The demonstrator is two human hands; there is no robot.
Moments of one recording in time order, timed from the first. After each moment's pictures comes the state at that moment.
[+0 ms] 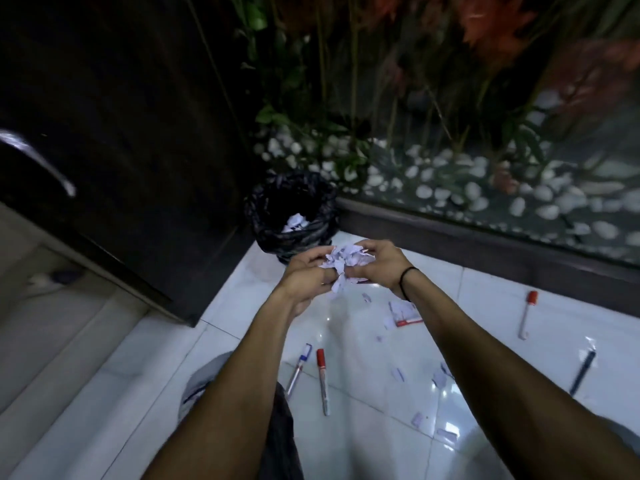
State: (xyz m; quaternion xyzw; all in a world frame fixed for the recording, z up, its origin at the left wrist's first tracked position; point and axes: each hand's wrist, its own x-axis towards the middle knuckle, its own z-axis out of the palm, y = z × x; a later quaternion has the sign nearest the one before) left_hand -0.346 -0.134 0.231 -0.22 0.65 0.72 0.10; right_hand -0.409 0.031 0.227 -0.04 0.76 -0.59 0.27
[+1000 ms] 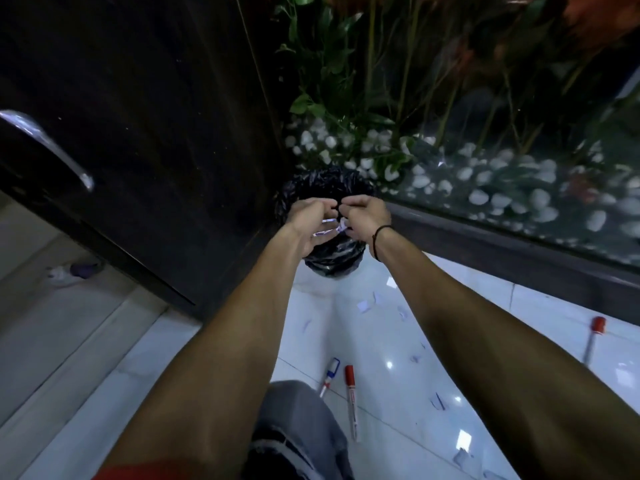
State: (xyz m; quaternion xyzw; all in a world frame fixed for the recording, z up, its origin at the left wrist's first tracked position) left_hand -0.452 -0.222 0.252 -0.30 0.65 0.70 0.05; right_hand -0.503 -0.112 0.221 0.08 0.74 -0.64 0.18
